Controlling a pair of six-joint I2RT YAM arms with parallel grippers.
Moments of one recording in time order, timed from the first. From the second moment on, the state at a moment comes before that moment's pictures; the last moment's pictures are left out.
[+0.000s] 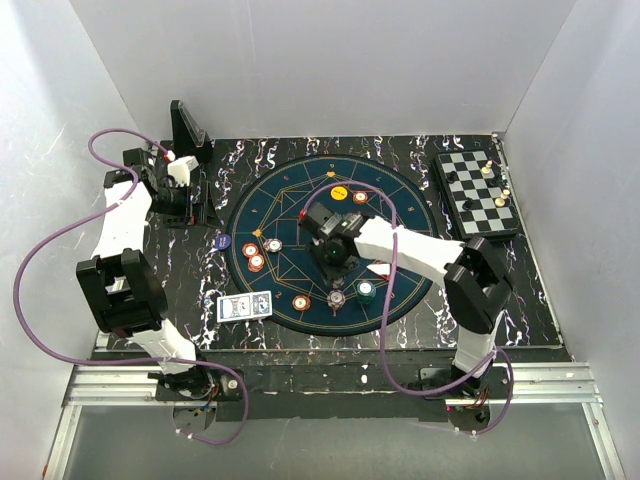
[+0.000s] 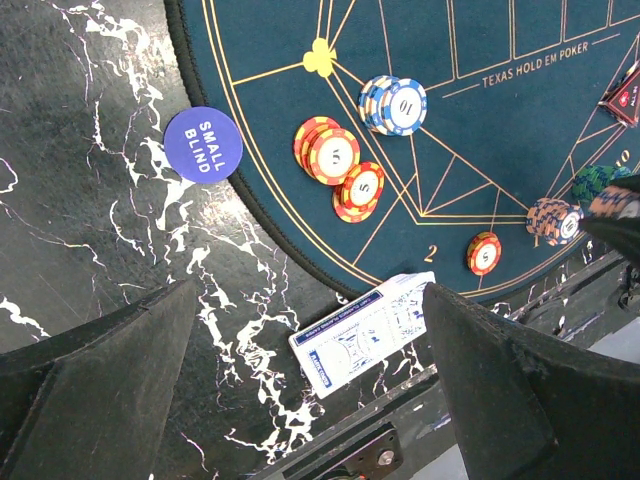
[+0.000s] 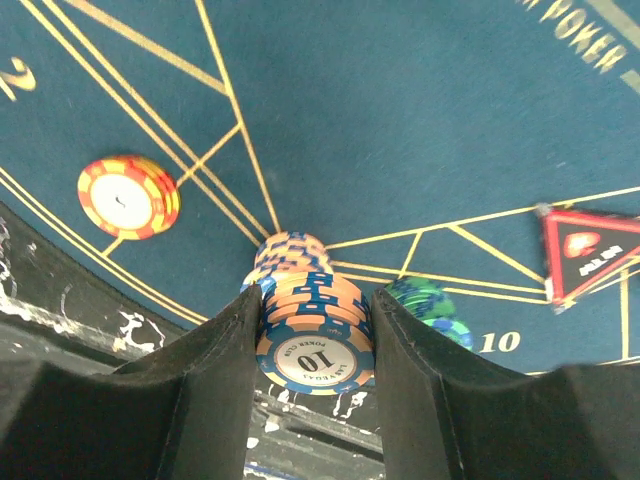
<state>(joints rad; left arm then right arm) 0.23 1.67 1.47 -1.04 0.60 0.31 0.97 1.83 1.42 -0.87 0.09 0.36</state>
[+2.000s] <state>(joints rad) 0.25 1.75 1.51 -1.06 0.58 0.35 0.61 2.24 2.13 -0.92 0.07 0.32</state>
